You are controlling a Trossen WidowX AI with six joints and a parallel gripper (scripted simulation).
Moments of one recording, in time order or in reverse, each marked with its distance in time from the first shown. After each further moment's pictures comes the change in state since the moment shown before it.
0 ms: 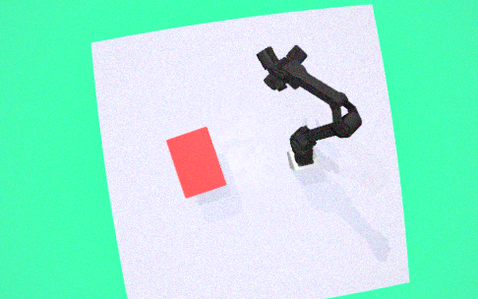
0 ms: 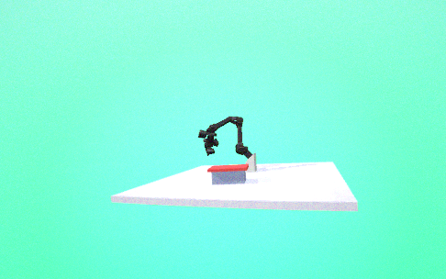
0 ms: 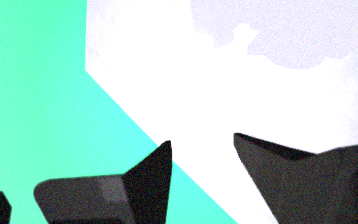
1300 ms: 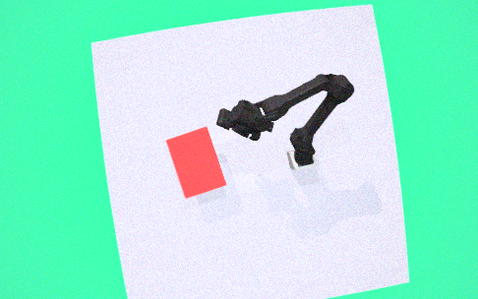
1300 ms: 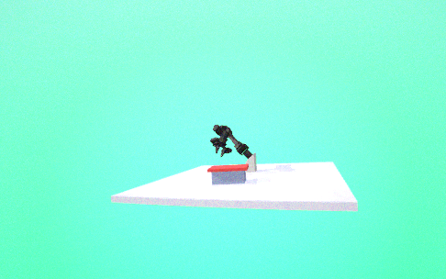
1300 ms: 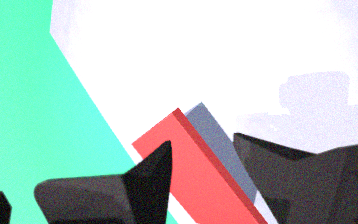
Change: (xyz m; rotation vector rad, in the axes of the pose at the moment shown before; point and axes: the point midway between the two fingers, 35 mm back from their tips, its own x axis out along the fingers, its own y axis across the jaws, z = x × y) arm -0.190 -0.252 0.002 -1.624 1.260 -0.280
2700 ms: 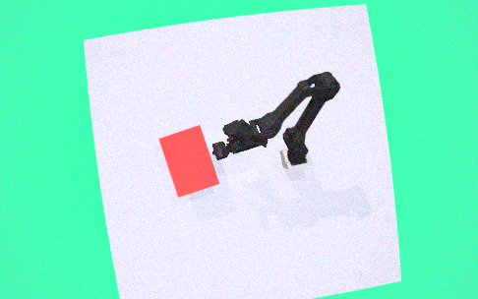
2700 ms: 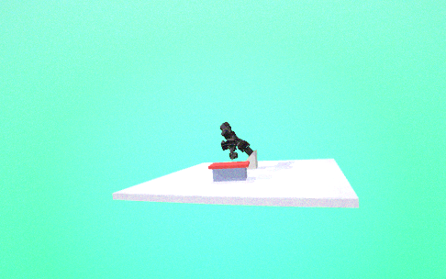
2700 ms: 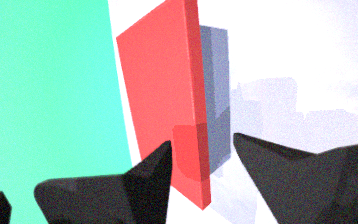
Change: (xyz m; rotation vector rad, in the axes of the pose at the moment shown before) arm 0.038 -0.044 -0.083 -0.528 0.256 0.179
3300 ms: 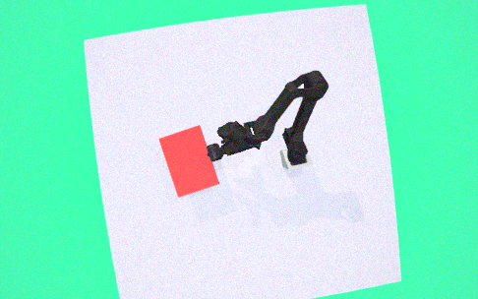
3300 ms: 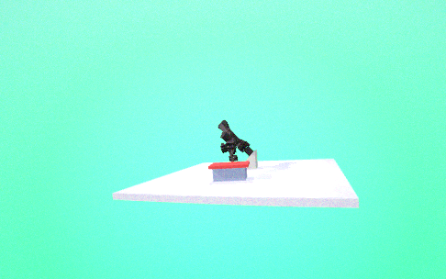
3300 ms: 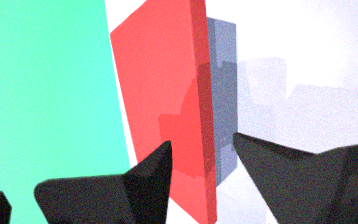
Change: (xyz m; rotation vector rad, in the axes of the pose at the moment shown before) arm 0.028 0.001 0.000 0.001 0.000 -0.001
